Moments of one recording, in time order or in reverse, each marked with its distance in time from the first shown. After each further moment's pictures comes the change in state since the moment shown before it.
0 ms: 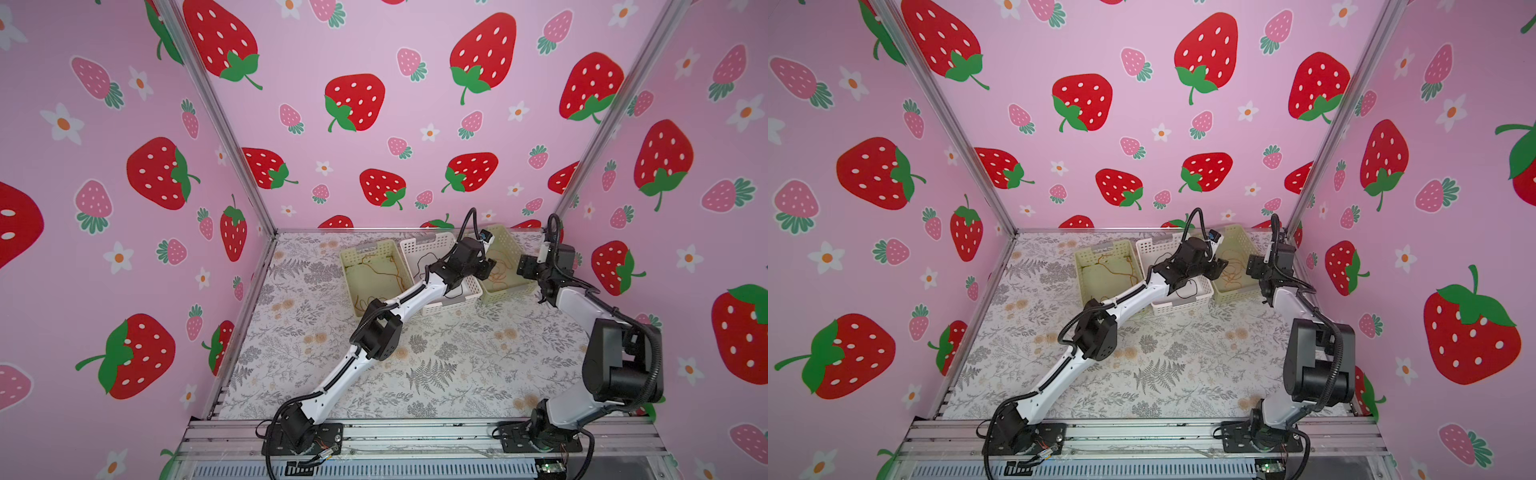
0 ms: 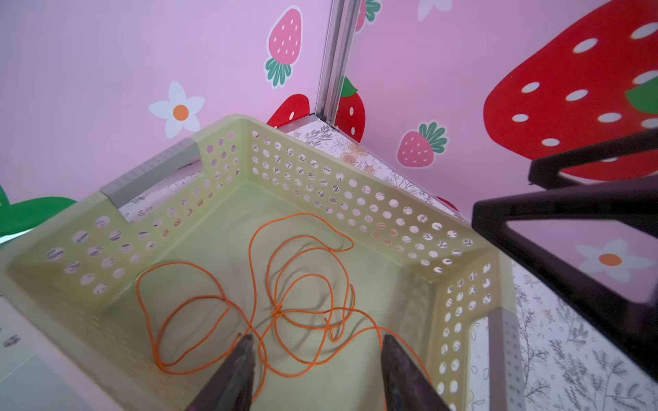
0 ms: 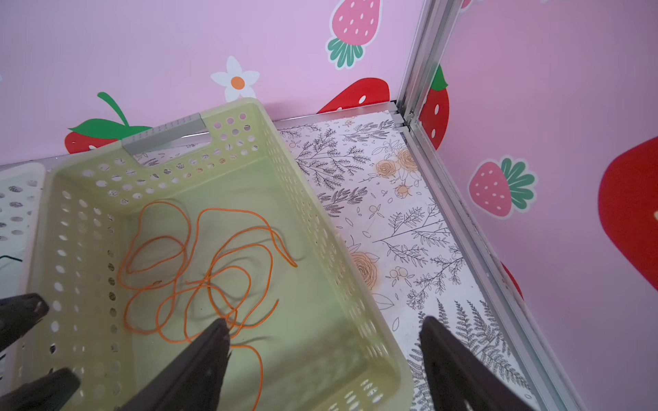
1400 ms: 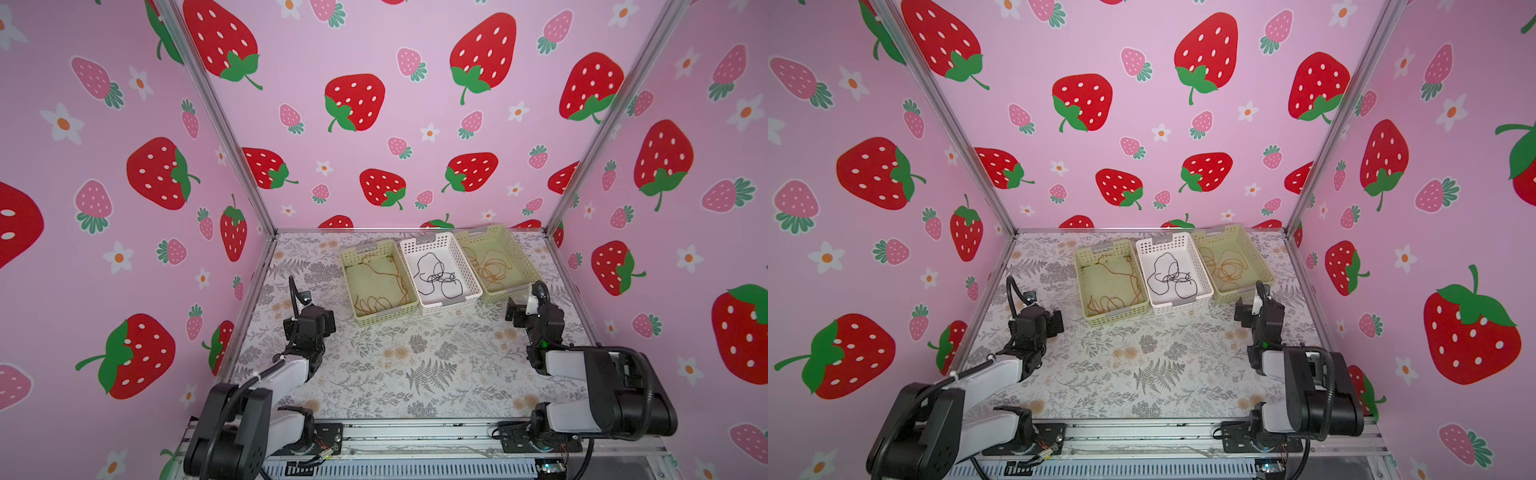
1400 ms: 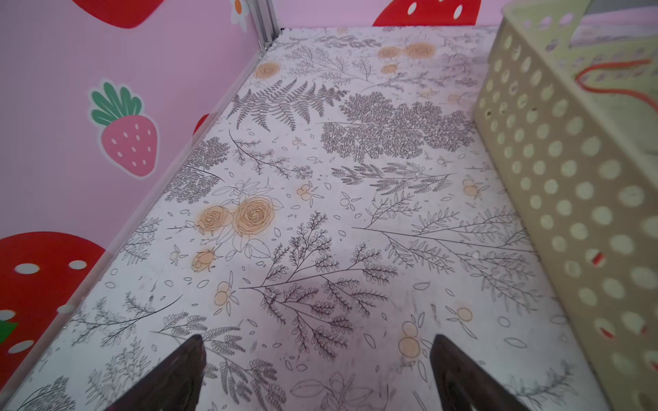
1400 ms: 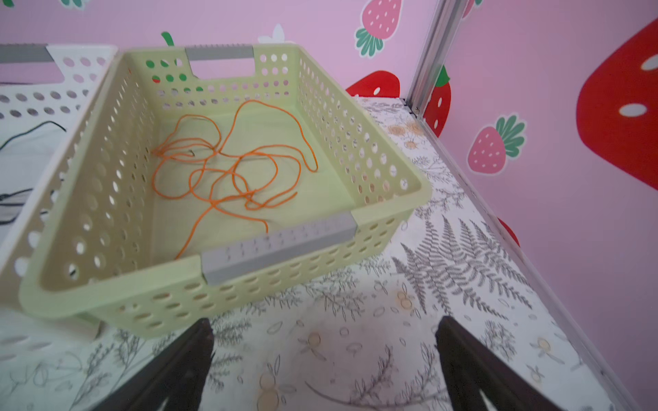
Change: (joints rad) left arm 0.682 -1.489 -2.295 0.603 -0.525 0.025; right arm 0.081 -0.142 -0.723 0.819 0.022 -0.111
